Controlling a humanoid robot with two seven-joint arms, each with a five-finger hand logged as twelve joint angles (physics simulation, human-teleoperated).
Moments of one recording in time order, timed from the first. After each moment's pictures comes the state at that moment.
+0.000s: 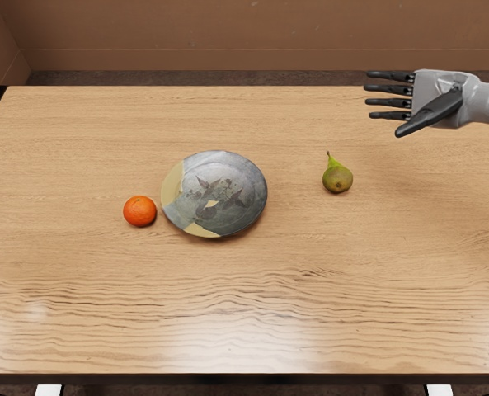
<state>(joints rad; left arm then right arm) -0.04 0.00 -0.18 -0.12 0.07 0.00 0.00 1.16 -0.77 0.24 0.90 0.24 0.61 -0.35</state>
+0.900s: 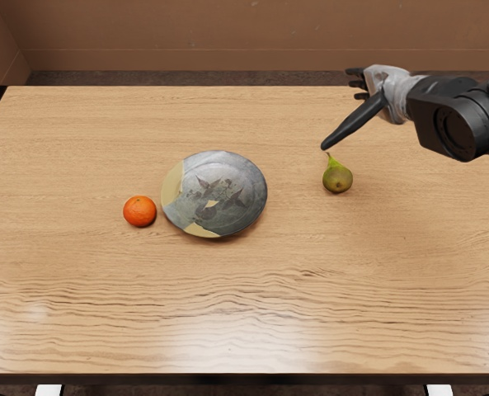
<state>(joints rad) -0.04 0.00 -0.18 -0.12 0.07 0.00 0.00 1.31 -0.66 0.22 1.50 -0.28 -0.47 -0.61</state>
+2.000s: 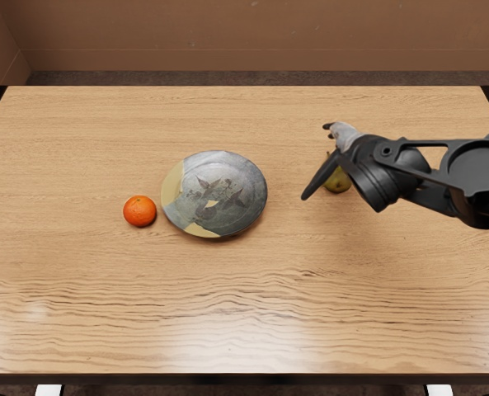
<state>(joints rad) -0.04 0.00 -0.18 -0.12 0.07 0.00 0.00 1.33 -0.37 -0.08 1.31 -0.36 -0.61 -0.61</state>
